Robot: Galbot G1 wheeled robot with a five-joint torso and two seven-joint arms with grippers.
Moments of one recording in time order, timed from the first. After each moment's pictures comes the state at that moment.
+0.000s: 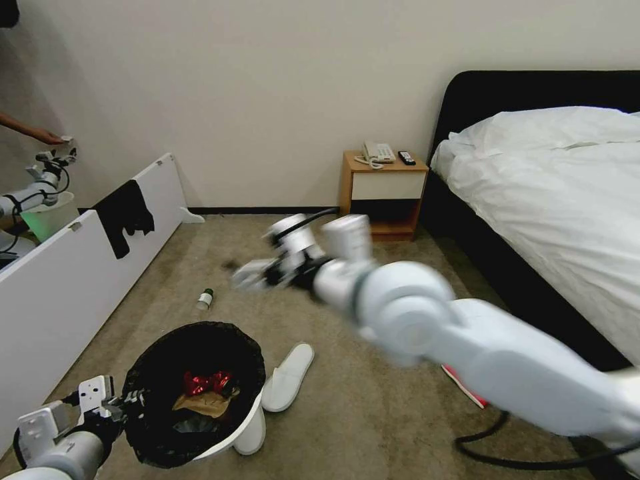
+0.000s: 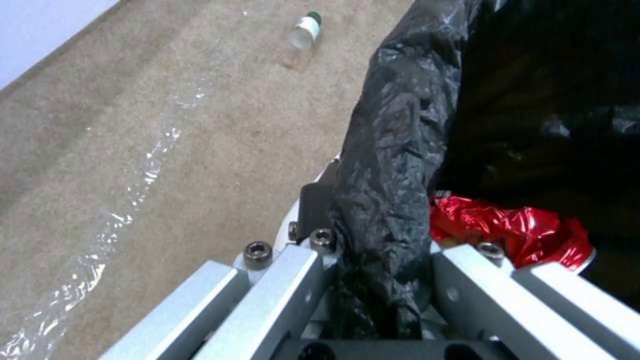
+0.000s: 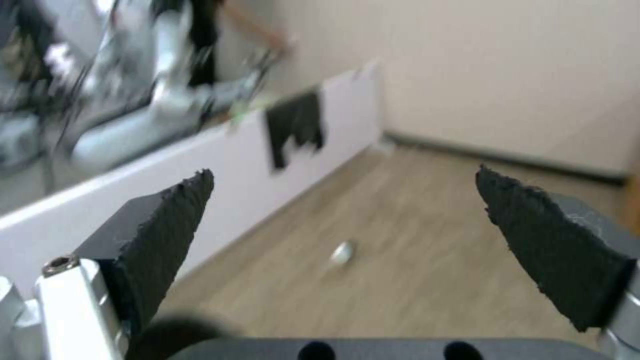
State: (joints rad) left arm 1.60 -1.24 -0.92 -2.25 -0.86 0.74 -0.30; right arm -0.20 0.88 -0.30 2.19 1.41 -0.49 0.60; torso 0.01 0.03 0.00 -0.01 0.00
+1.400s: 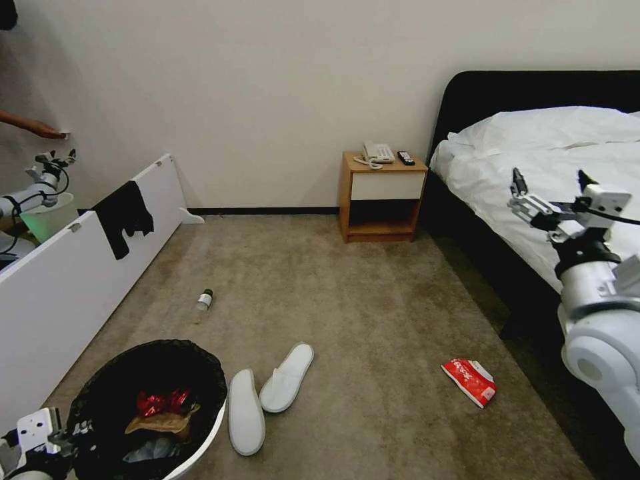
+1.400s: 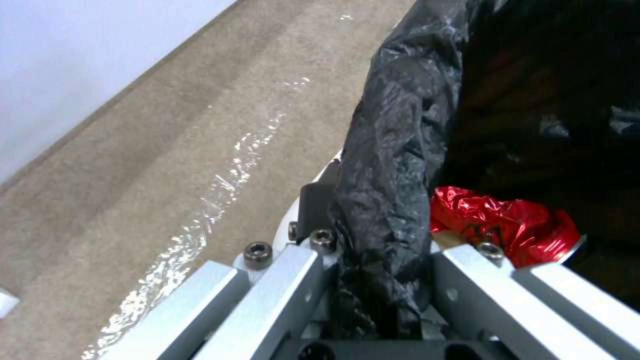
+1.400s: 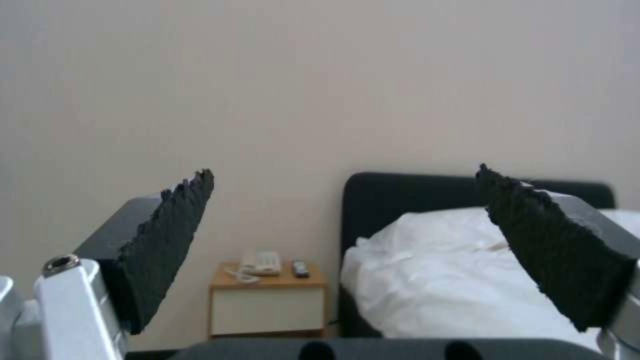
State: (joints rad) left arm 1.73 -1.37 -1.06 -2.32 -0.79 0.74 -0.31; right arm -1.13 0.75 0.65 2.17 0.66 -0.05 0.48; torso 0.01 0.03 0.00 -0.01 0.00
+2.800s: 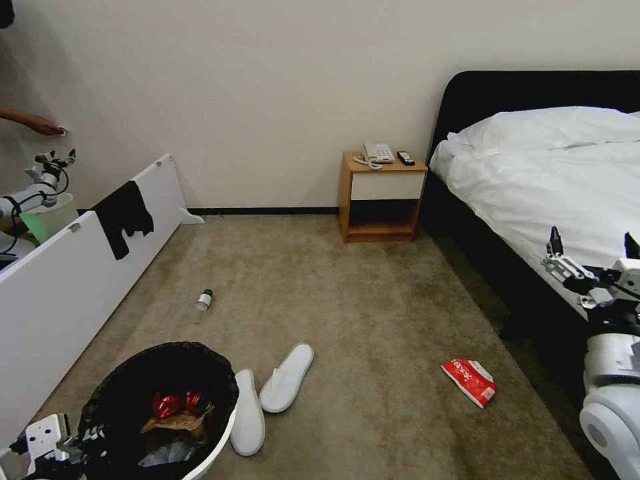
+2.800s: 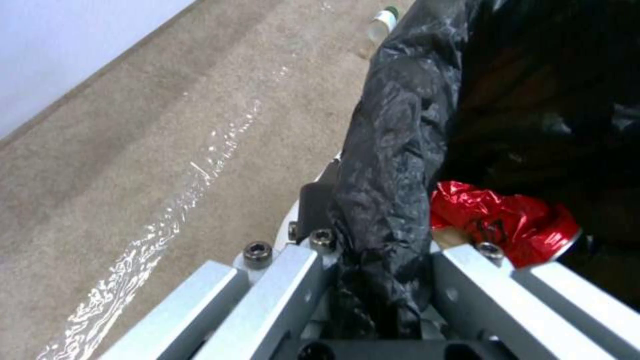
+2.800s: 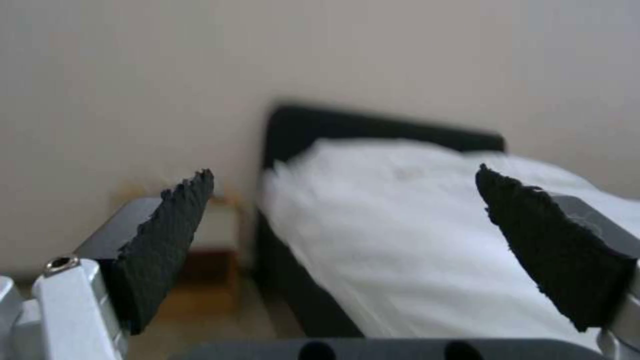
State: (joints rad) left arm 1.74 -1.38 -1.04 -2.34 -0.82 0.74 -0.32; right arm -1.42 0.89 0.83 2.14 0.51 -0.07 0.44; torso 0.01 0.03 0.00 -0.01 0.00
